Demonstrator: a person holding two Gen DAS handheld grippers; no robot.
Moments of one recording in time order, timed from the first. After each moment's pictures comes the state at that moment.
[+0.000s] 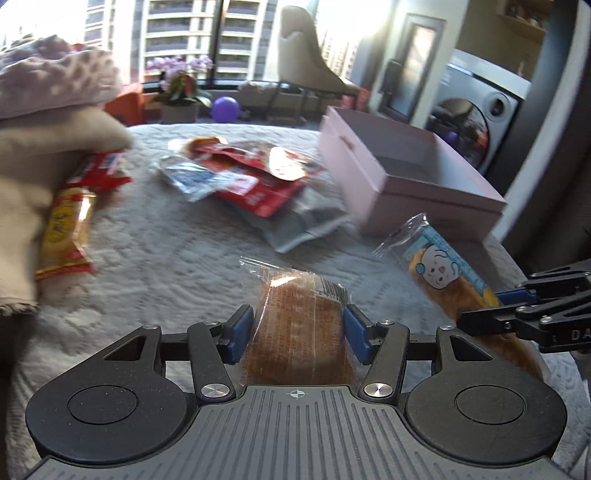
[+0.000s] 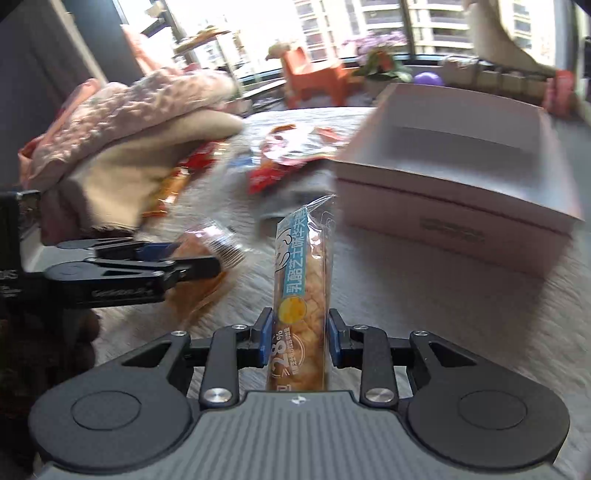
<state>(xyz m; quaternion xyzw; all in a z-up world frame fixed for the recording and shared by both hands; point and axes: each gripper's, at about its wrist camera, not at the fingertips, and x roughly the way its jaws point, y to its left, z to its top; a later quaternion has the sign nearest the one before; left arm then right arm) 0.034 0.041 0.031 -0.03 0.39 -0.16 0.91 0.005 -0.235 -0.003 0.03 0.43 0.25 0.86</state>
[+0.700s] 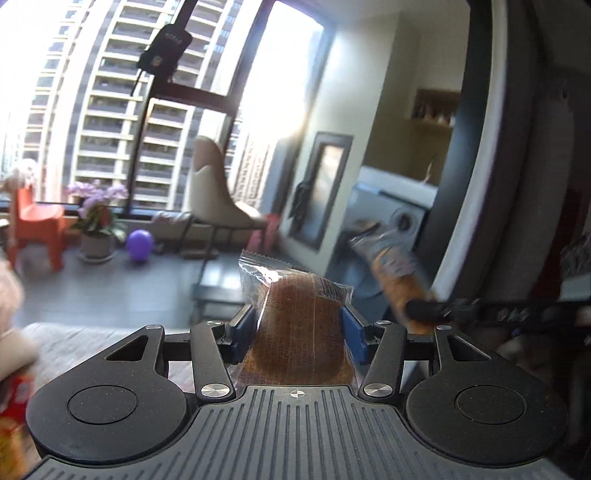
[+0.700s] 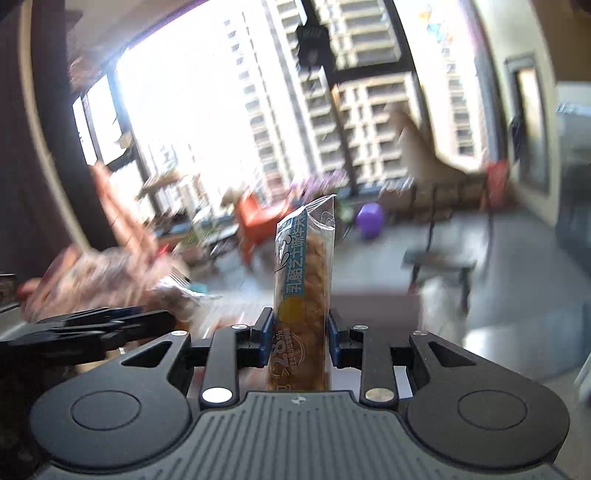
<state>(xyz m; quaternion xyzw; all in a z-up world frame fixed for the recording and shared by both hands) 0.097 -0.017 0.187 -0.09 0.18 -0.29 0.94 0.016 -0.339 0.135 0.09 0.22 0.17 0.96</state>
